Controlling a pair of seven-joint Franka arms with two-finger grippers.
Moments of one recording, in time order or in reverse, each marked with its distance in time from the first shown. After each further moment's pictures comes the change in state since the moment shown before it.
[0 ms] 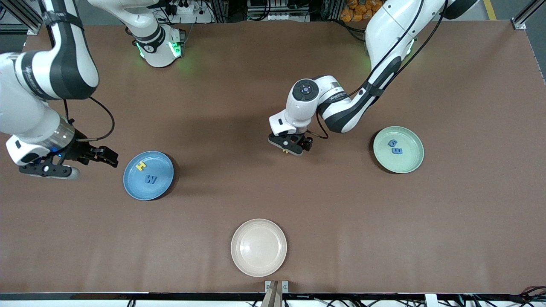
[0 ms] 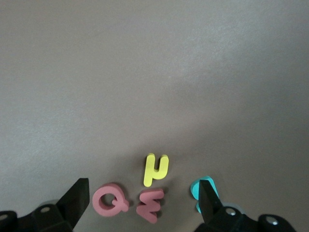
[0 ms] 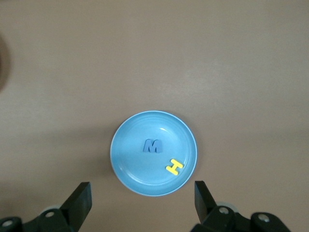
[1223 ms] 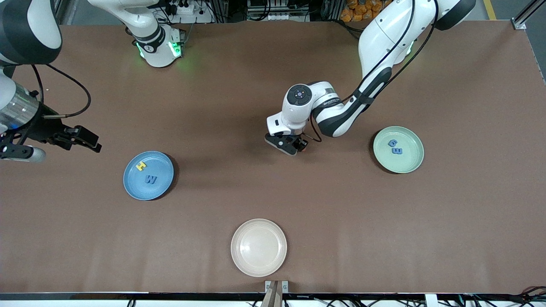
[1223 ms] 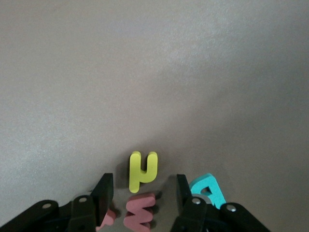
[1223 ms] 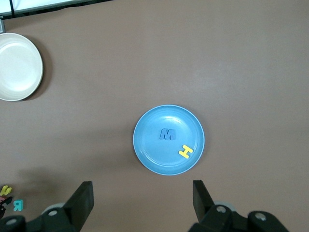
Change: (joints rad) left arm -0.021 0.070 0.003 0.017 0.072 0.014 0.017; right arm -0.004 -0.030 0.000 0.191 0.063 -0.223 0.000
